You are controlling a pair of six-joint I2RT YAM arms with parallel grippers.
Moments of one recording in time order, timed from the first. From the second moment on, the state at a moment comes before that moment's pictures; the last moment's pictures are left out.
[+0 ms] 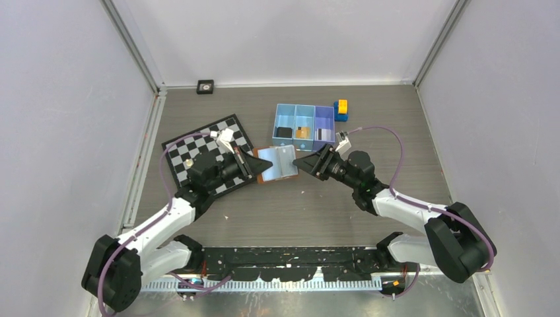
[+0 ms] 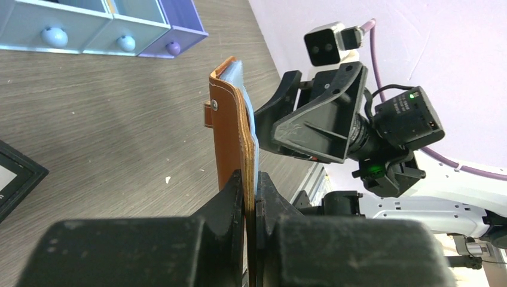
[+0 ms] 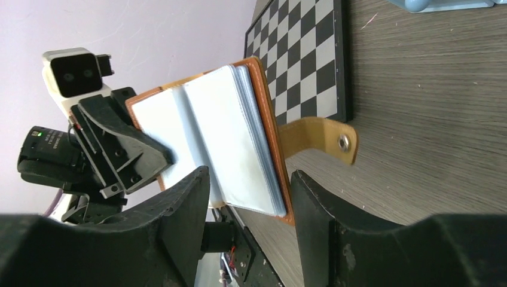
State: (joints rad) left arm -0.49 1.02 0.47 0.43 0.43 -0.89; right arm 0.55 1.22 0.43 0.66 -0.35 1.07
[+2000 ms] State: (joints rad) left arm -0.52 0.82 0.36 0.63 0.31 -0.94; right arm 0.67 1.20 0.37 0.86 -0.17 1.10
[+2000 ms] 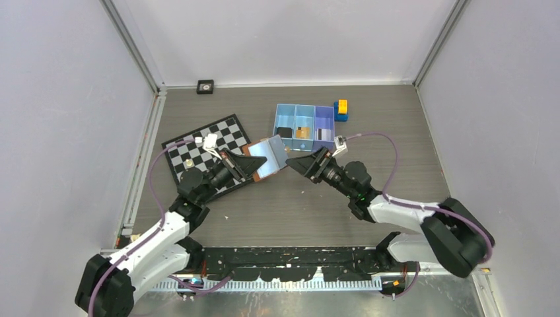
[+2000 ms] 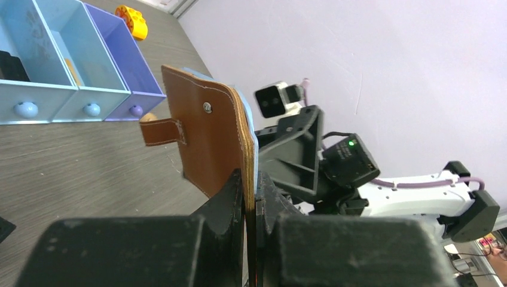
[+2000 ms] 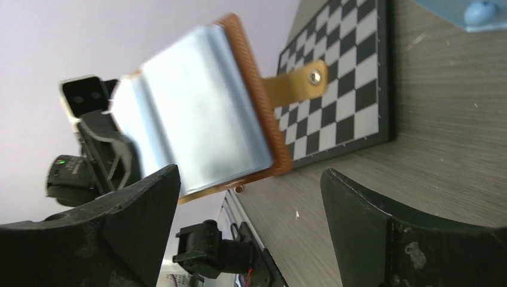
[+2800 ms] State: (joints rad) left arm -0.52 1.00 0.31 0.95 0.35 -1.05; right arm 0.69 1.45 0.30 1.33 -0.18 1.34
